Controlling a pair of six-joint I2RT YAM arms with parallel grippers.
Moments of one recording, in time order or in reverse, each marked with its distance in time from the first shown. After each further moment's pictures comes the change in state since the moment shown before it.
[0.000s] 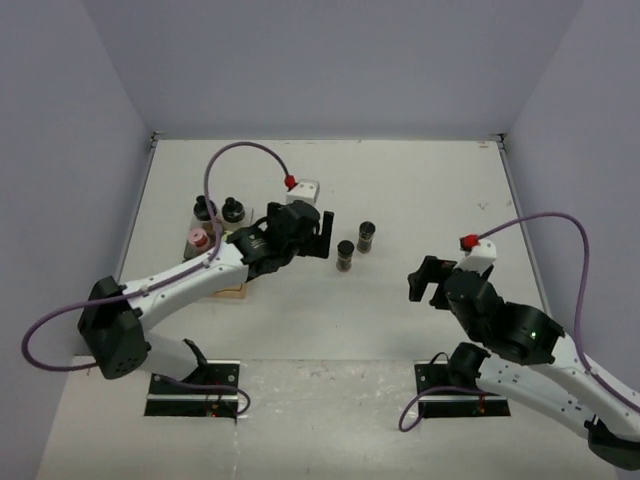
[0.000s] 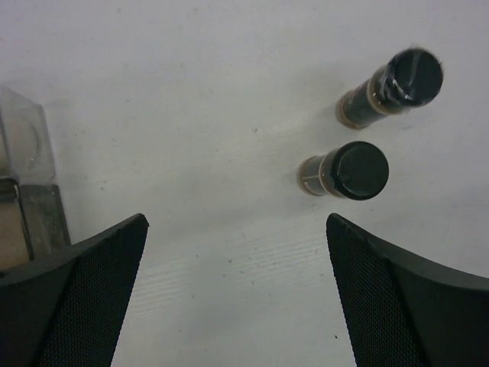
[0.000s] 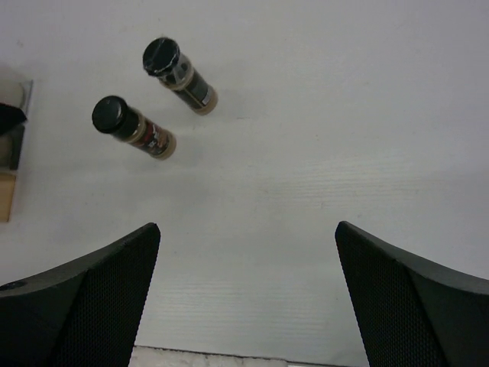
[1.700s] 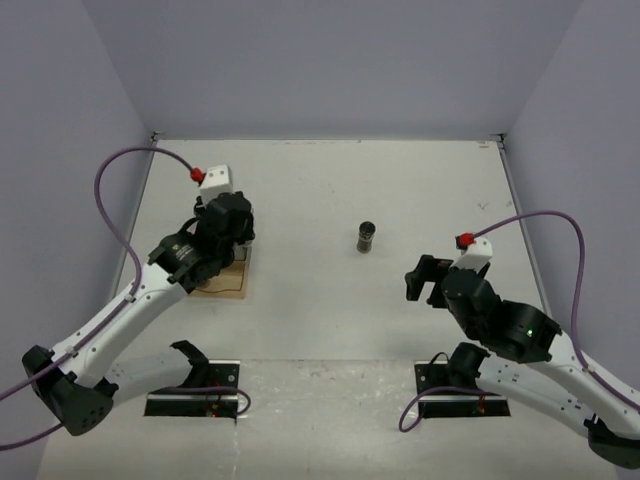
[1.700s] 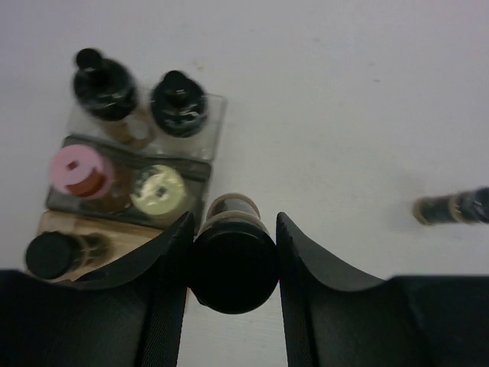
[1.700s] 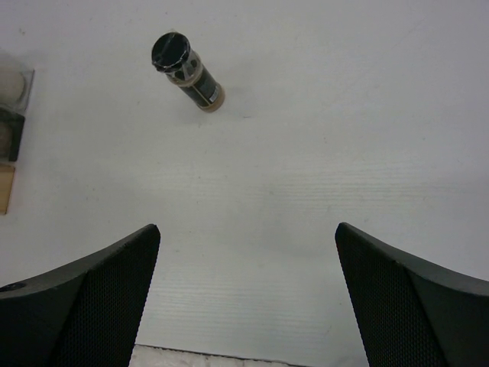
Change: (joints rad) left arm 0.117 -0.262 0.029 -0.224 -0.185 -0.092; right arm 0.000 -0.006 0.000 0.007 0.019 -0.002
